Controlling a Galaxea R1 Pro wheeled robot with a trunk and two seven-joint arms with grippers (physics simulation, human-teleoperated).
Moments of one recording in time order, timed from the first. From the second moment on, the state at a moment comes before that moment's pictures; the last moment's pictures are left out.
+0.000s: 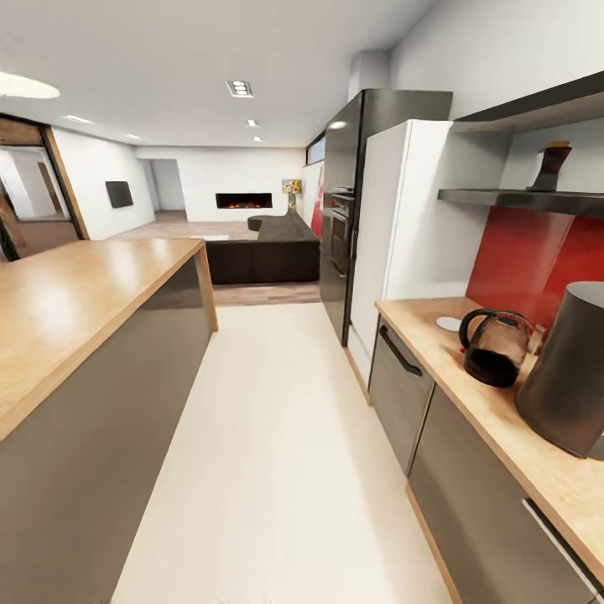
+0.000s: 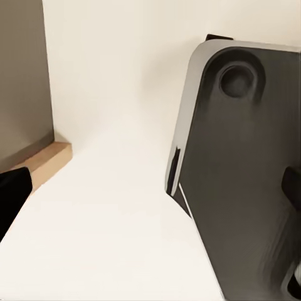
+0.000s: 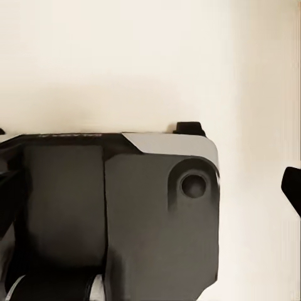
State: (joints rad) left arm -0.03 0.10 0.22 -0.02 -0.05 -0.10 0.02; right arm -0.32 0.10 -0.38 -0.02 0.35 0.09 -0.08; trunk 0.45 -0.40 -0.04
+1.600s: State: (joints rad) left arm -0.03 0.10 0.21 -0.02 -0.05 -0.16 0.02; right arm -0.31 0.09 -0.38 -0.03 0.36 0.02 -0.07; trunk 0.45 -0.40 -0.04
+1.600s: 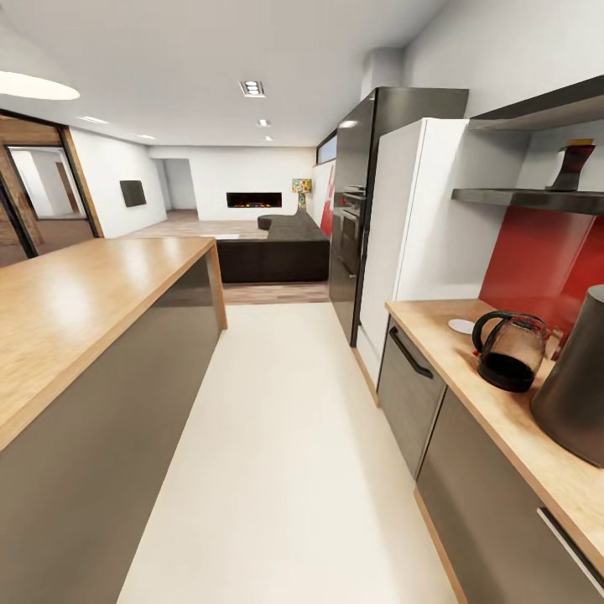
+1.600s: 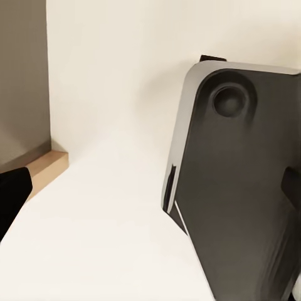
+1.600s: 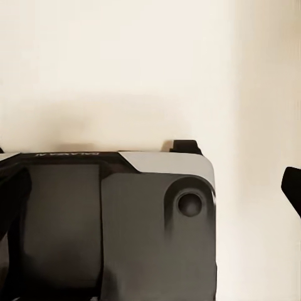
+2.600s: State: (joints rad) left arm -0.04 0.10 0.21 -0.02 -0.05 -0.16 0.02; right arm -0.23 0.00 -0.38 -0.03 0.37 -0.18 0.06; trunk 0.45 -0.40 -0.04
